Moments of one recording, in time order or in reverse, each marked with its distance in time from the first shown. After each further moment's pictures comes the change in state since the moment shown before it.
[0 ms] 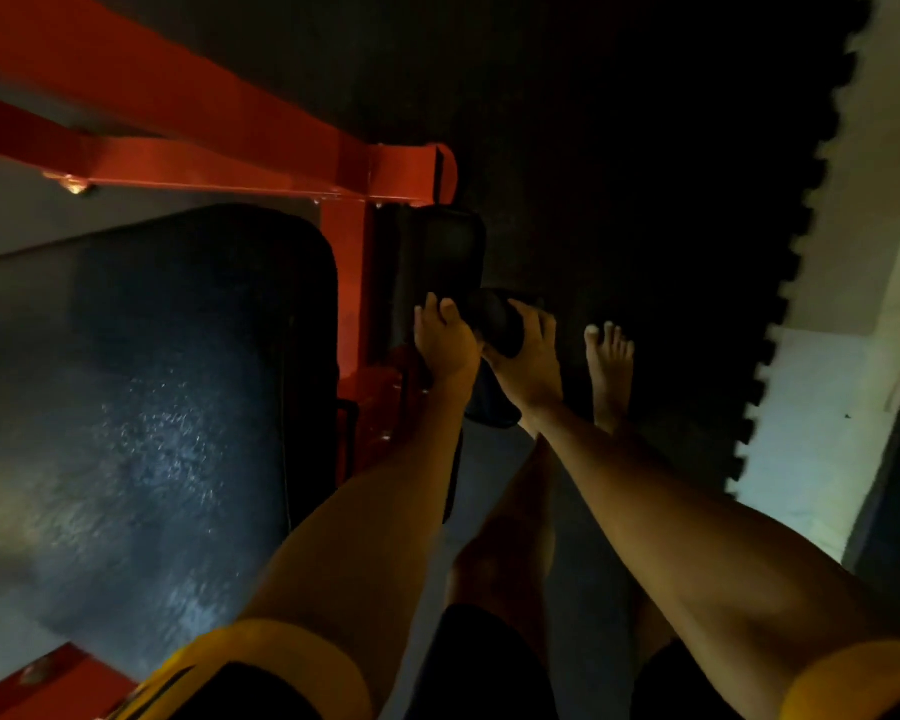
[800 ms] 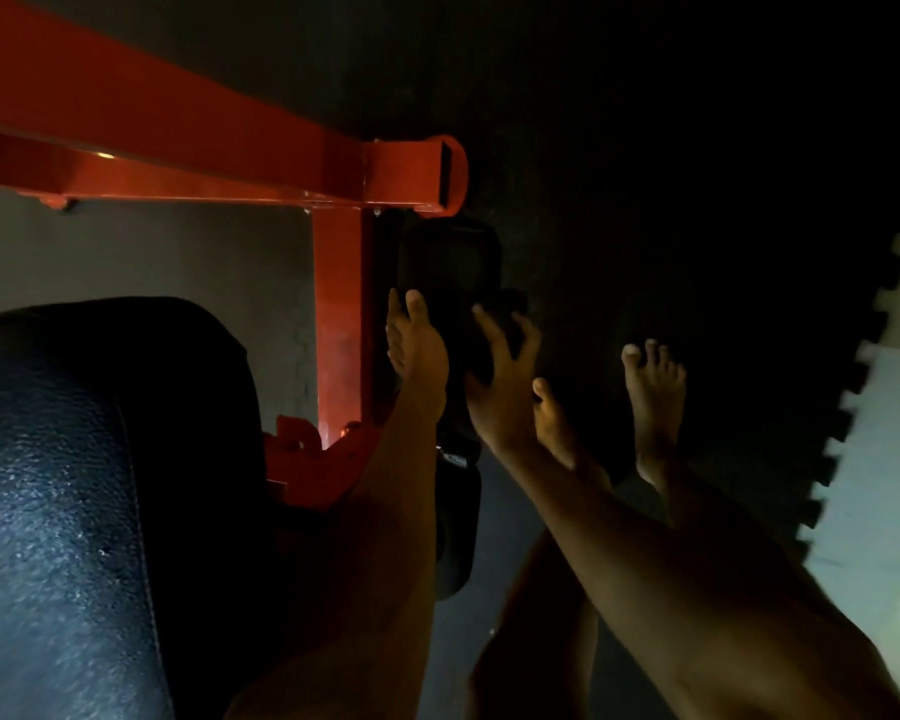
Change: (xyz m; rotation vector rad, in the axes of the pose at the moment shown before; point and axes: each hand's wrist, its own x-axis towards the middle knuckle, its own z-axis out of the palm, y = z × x) left_hand 0.152 -0.049 0.030 -0.207 0.061 -0.021; right_hand 0.061 0.014 0.082 0.033 0.123 -0.225
